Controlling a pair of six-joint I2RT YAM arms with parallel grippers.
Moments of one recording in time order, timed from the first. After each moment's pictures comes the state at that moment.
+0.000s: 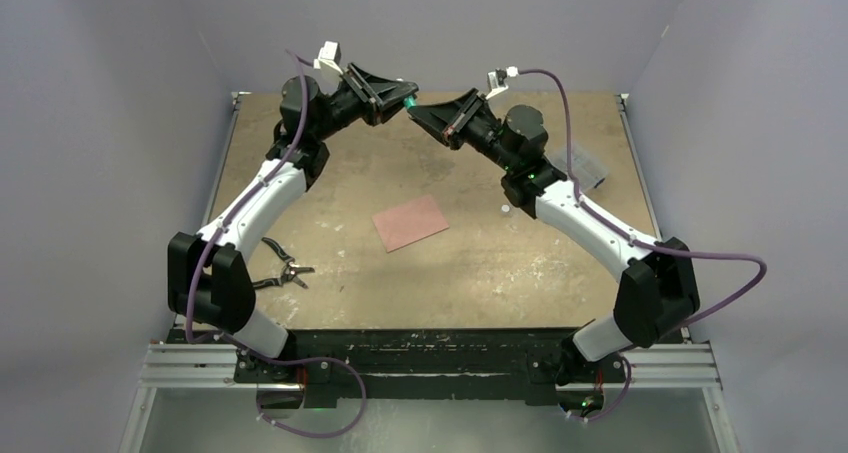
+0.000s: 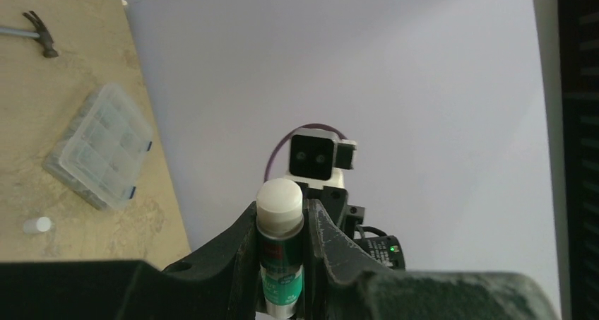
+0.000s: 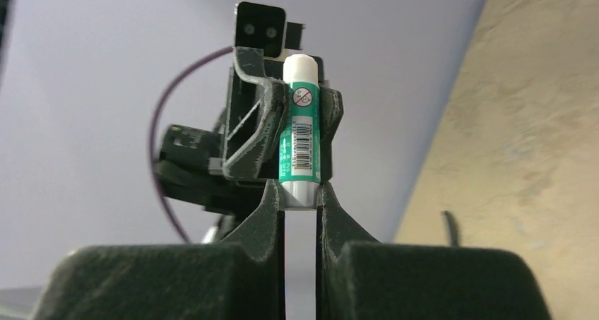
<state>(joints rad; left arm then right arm) -0.31 1.56 1.31 0.40 0.59 -1.45 0.54 1.50 1.19 0.48 -0.31 1.34</state>
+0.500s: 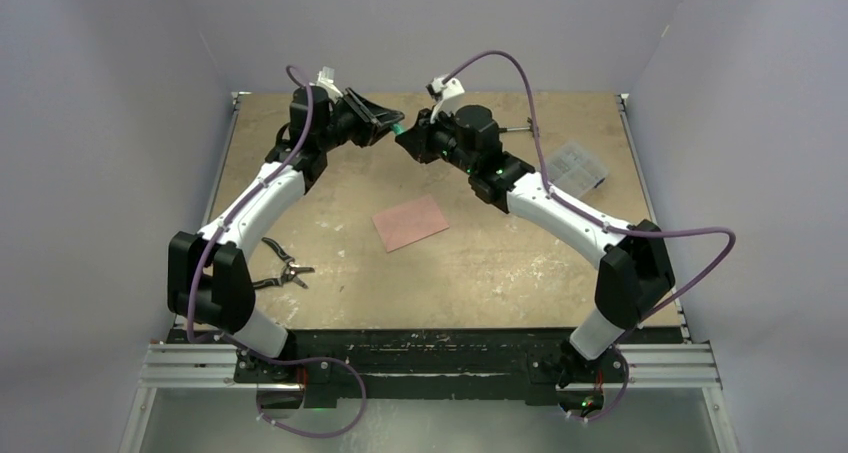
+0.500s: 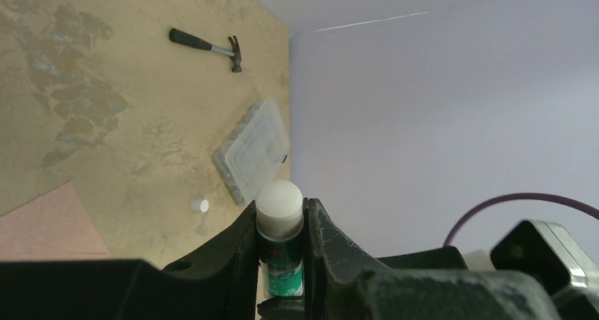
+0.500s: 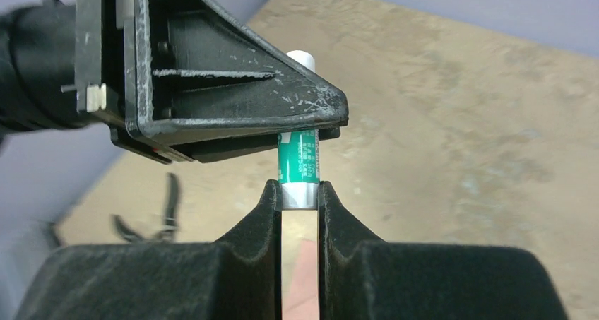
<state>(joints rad) -0.29 1.55 1.27 0.05 0.40 -1.18 0.65 1.64 1.36 0.13 -0.11 0.38</state>
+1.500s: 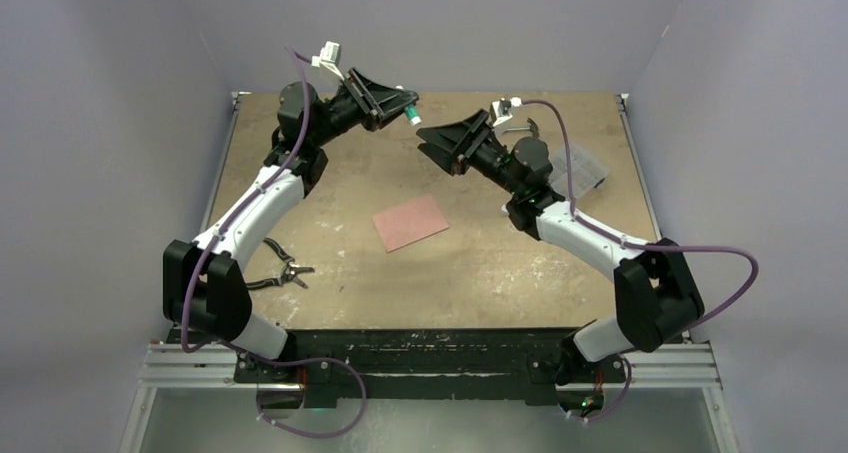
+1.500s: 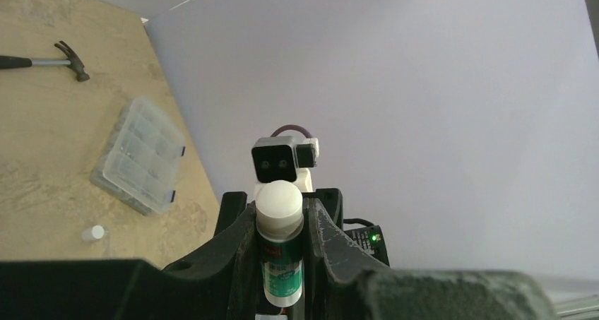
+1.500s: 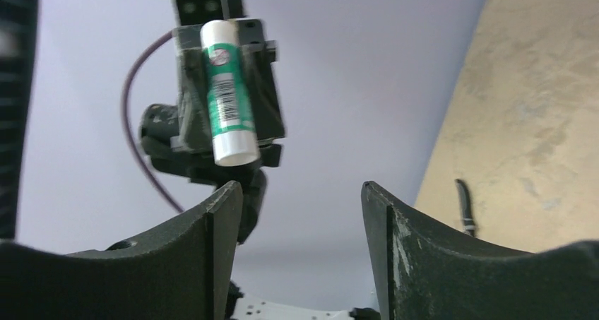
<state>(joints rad) -0.32 1.51 1.26 0.39 0.59 -1.25 0.52 1.47 0.94 0.69 -0.37 1.40</state>
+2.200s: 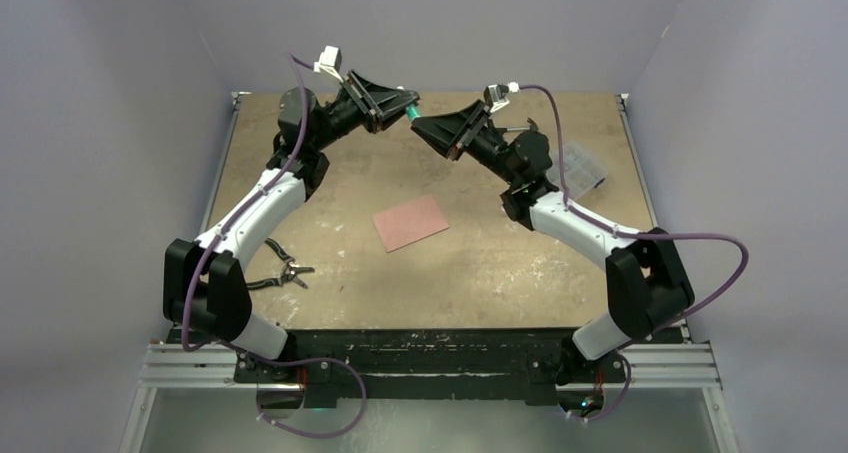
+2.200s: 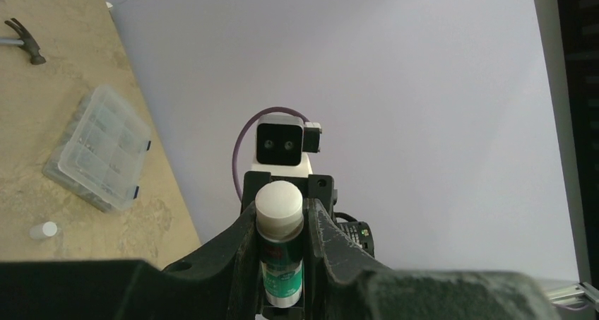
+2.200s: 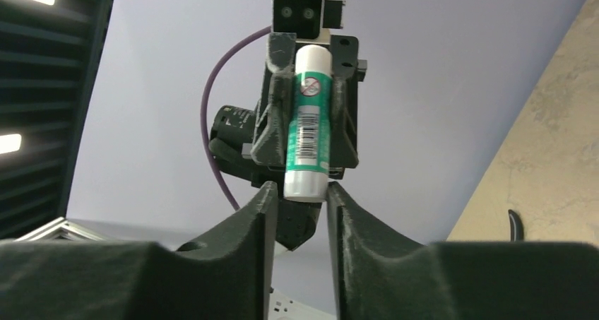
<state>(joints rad) -0.32 1.51 1.23 0.48 0.60 -1.39 0.52 1.53 1.02 0.89 -0.43 1.49</state>
